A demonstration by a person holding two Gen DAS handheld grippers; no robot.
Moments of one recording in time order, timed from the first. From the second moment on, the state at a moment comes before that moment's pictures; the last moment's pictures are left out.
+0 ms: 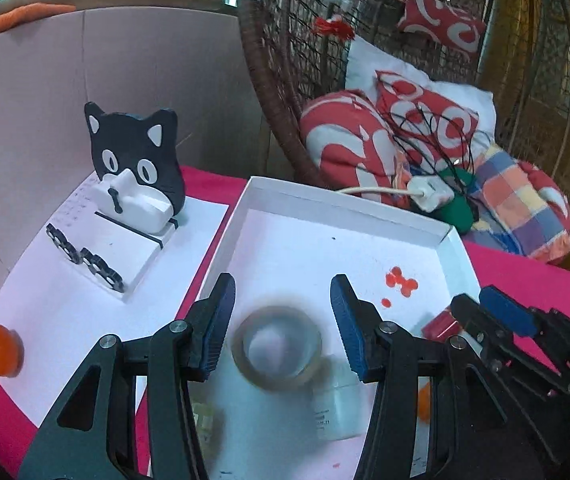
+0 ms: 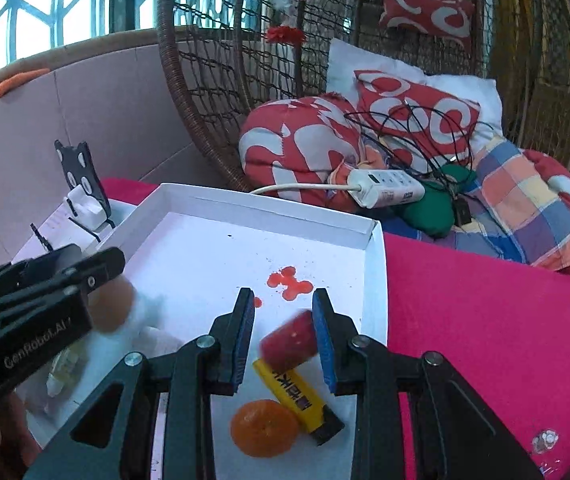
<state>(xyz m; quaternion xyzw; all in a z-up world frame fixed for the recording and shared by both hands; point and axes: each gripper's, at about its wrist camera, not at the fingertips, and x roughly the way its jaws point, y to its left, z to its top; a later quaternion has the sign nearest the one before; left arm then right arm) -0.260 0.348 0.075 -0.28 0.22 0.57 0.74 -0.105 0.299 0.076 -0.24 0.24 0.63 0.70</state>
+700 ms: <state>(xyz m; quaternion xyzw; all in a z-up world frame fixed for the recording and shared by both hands) -0.290 0.264 0.127 -0.26 0.11 0.59 0.76 -0.106 0.237 0.118 -0.20 0.17 0.64 0.72</state>
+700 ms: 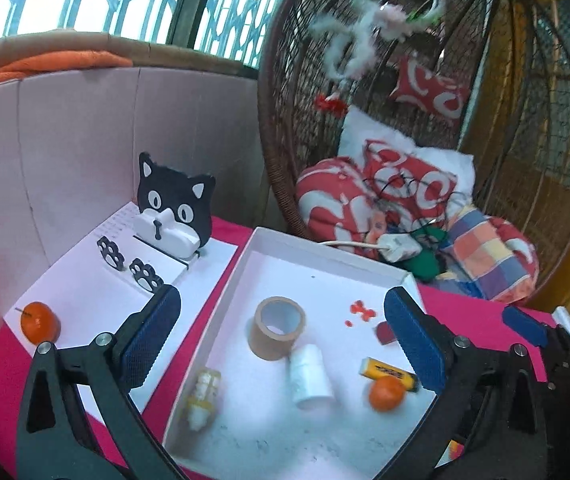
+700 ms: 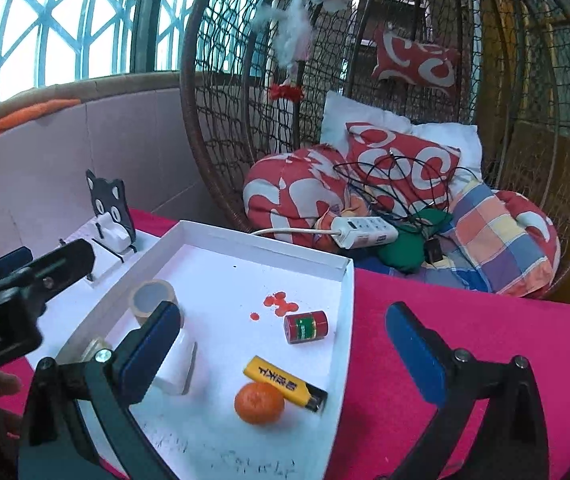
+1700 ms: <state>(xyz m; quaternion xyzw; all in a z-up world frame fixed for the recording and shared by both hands) -0.196 0.176 0.158 -0.17 0.17 0.55 0.80 -0.009 0.133 0.126 -0.14 0.21 0.60 0.76</state>
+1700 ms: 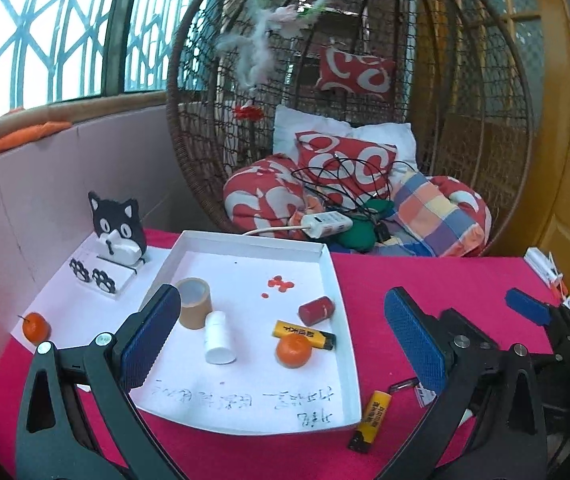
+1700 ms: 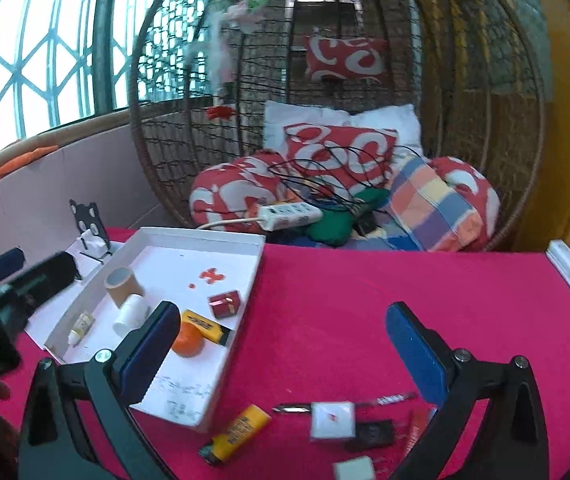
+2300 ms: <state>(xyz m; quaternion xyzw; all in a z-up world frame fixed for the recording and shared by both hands) -0.144 0.157 0.148 -0.14 0.22 0.52 0.82 0.093 0.036 0.108 -0.05 0.26 0.53 0.81</state>
